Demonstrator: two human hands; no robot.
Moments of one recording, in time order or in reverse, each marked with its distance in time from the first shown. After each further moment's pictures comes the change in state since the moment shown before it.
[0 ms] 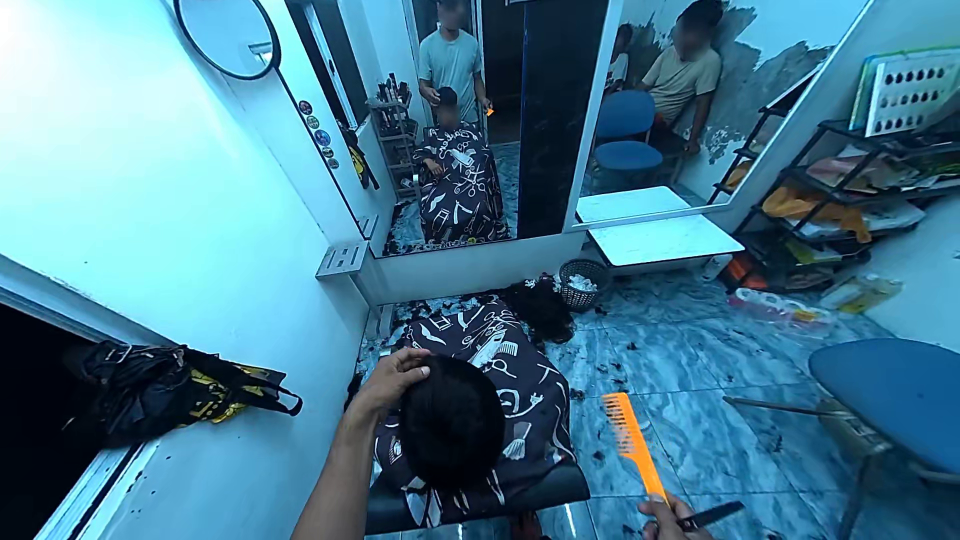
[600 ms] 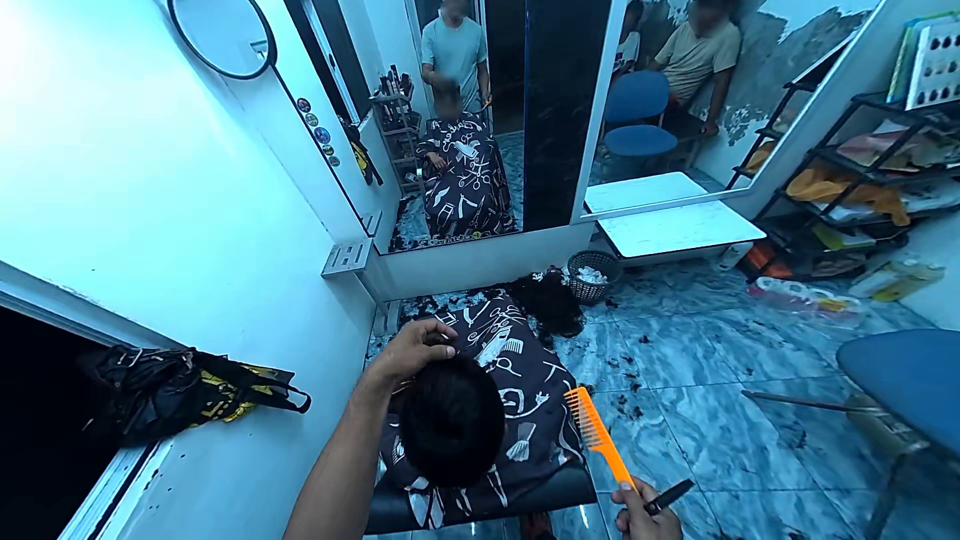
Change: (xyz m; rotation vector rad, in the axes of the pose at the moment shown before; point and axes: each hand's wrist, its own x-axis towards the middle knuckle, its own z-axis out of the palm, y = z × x) left_hand 0.048 0.055 0.020 0.296 -0.190 0.104; right_hand 0.009 0.012 0.035 -0.061 -0.123 0.005
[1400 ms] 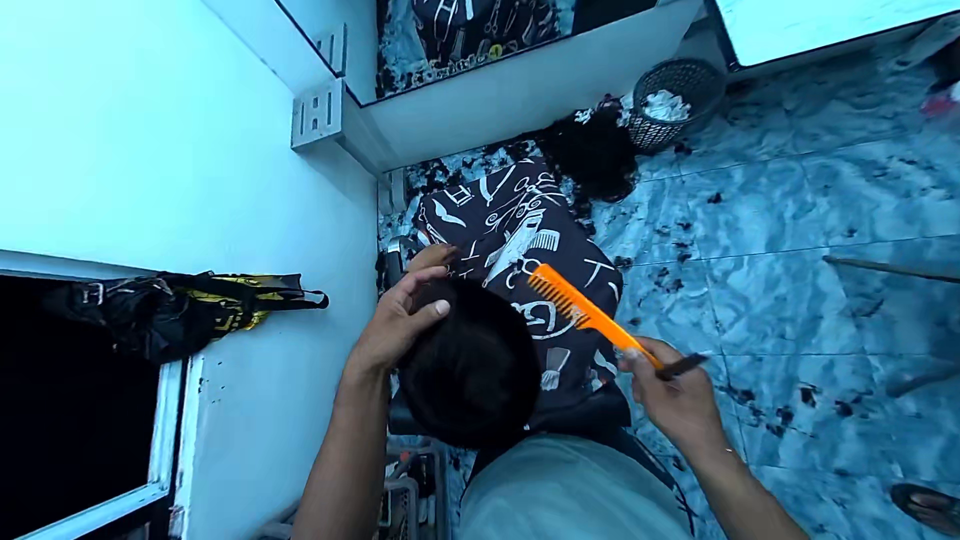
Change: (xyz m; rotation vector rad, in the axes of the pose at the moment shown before) left_hand -0.011 -0.058 0.017 -0.314 0.154 -0.236; right_hand 0.069 -0.090 0.065 -0.379 -0.308 -0.353
